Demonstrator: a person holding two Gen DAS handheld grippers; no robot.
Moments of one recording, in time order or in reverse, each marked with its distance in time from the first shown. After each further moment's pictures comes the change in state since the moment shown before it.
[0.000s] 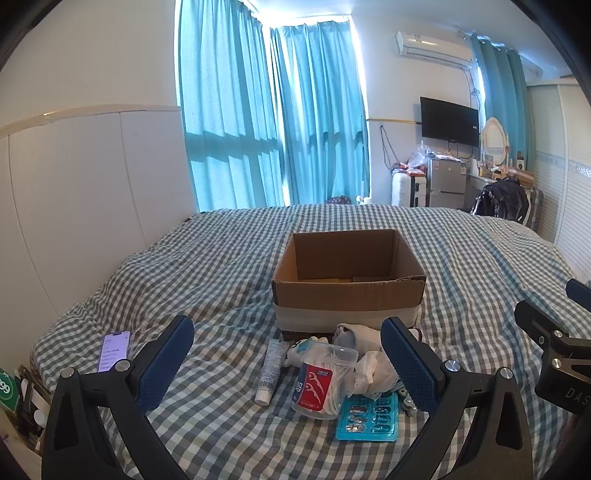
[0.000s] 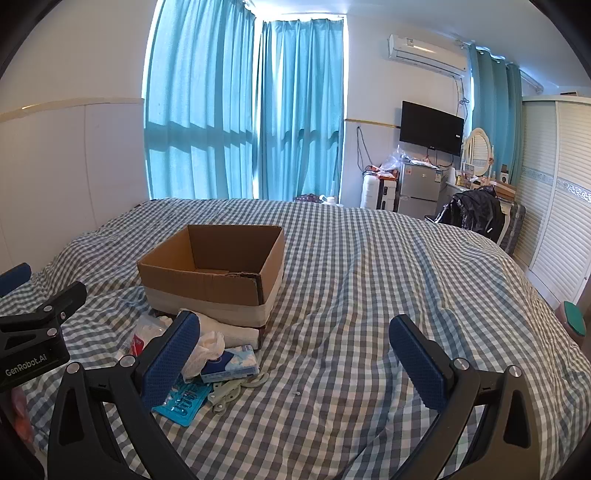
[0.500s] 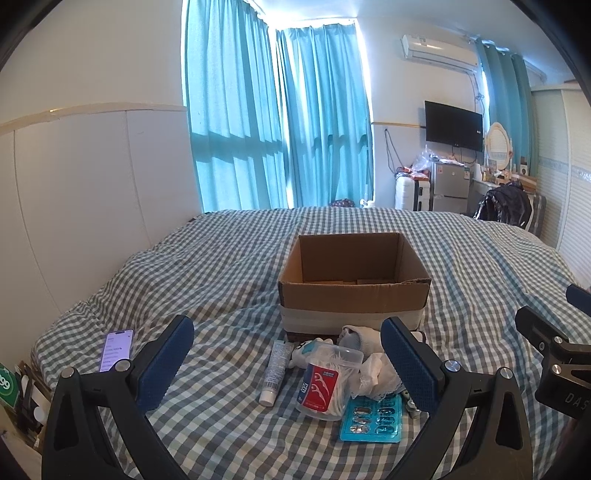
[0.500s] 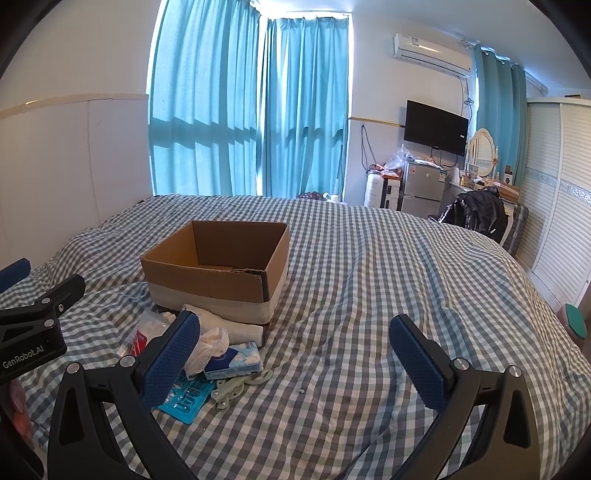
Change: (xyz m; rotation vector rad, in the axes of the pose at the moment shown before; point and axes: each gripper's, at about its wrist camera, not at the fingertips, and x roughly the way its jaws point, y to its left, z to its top) left arm -0.004 0.006 0.000 -0.014 -0.013 0.011; right arm 0.000 0.004 0.000 -0.012 0.004 0.011
